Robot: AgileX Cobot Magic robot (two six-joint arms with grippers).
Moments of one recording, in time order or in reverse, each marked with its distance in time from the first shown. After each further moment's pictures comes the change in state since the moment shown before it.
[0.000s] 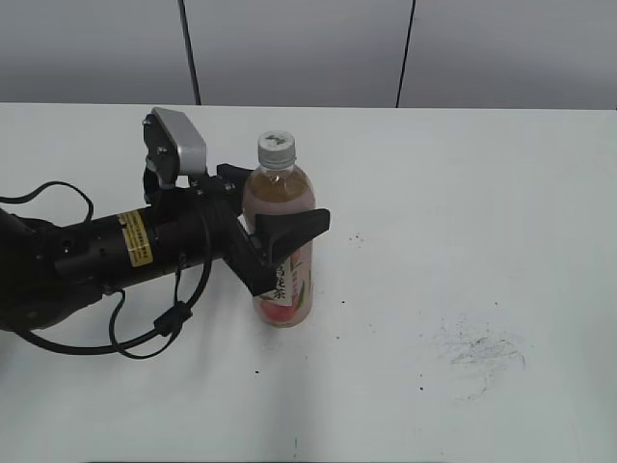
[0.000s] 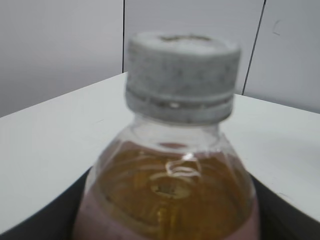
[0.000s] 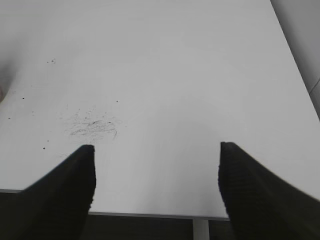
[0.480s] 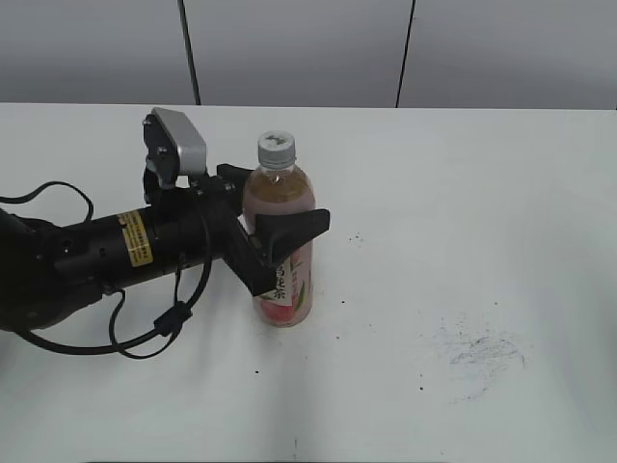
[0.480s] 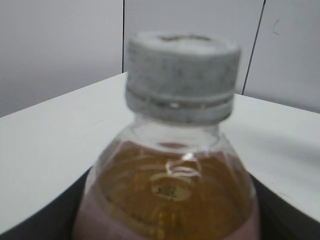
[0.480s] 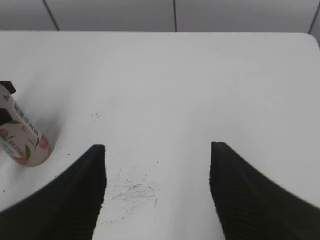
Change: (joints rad) left arm 0.000 0.000 0.000 0.000 0.000 0.000; right arm 0.000 0.412 -0.111 0.170 -0.344 -0.076
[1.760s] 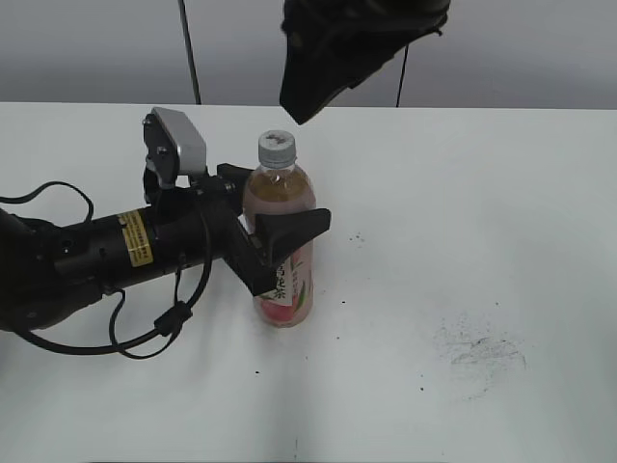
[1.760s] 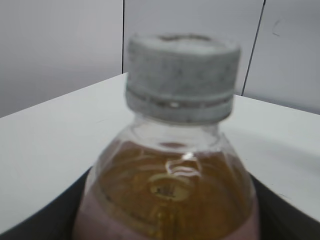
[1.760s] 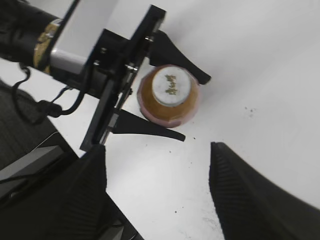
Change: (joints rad) left arm 0.000 0.000 0.000 0.000 -0.003 0.000; right arm 0.624 1.280 -1.071 0.025 0.434 -0.174
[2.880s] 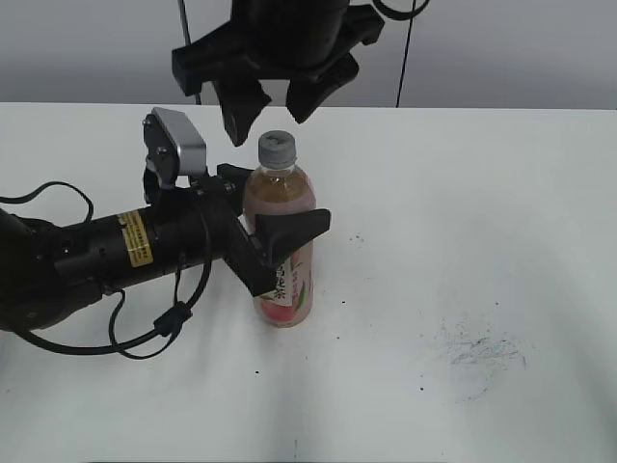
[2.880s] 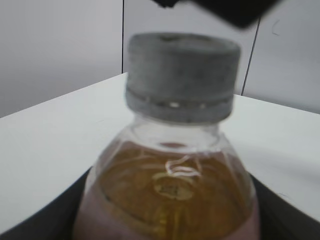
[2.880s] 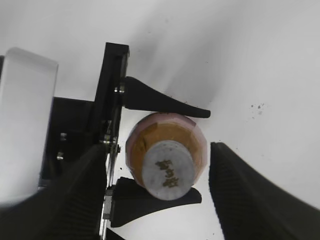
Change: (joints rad) left arm 0.000 0.000 0.000 0.002 -0.001 0.000; right arm 0.101 0.281 -0.226 -0.218 0.031 0.468
